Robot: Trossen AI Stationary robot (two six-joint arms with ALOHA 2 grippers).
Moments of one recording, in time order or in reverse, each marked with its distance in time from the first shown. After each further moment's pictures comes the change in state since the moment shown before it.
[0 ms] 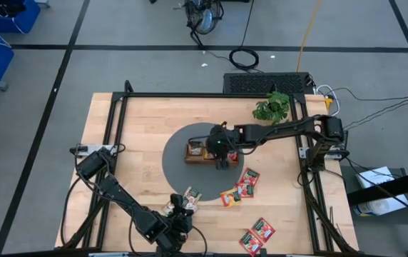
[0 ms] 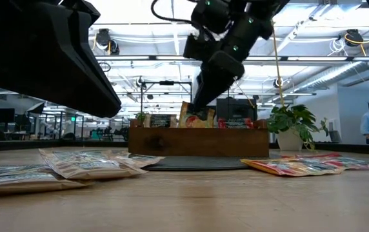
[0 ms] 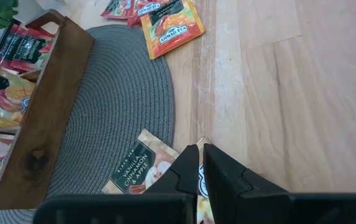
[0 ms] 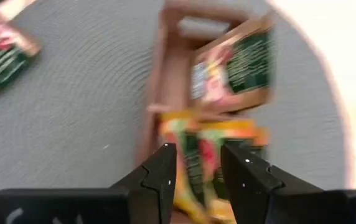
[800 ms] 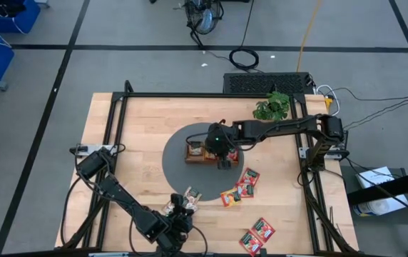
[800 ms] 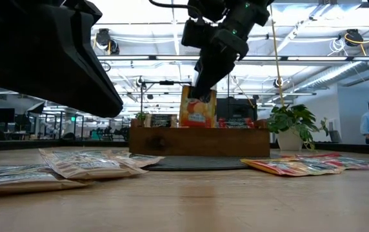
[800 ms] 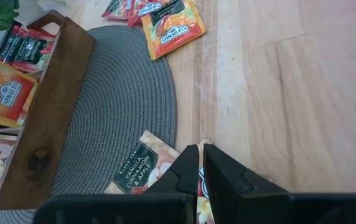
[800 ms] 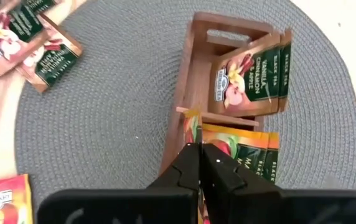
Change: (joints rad) left arm 0.005 0.000 0.000 0.001 0.000 0.014; right arm -0.009 0.000 0.127 -0.185 -0.069 -0.025
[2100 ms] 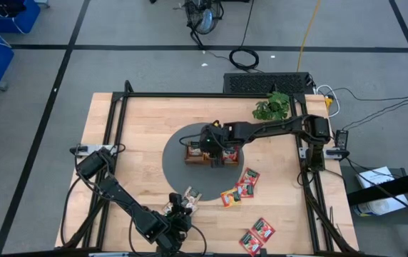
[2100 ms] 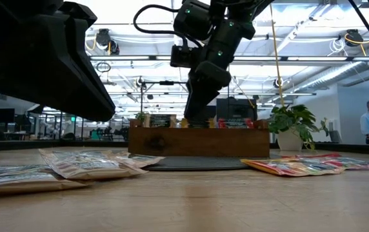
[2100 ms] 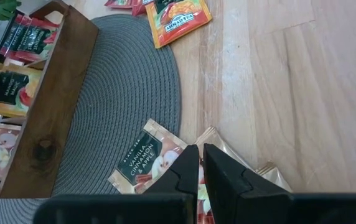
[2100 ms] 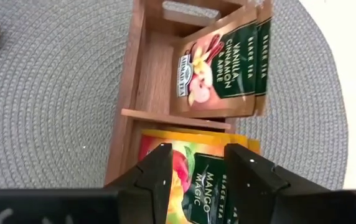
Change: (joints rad) left arm -0.006 0.000 0.000 -0.049 0.000 -0.045; right arm -0.008 0.137 0.063 0.015 0.105 -0.012
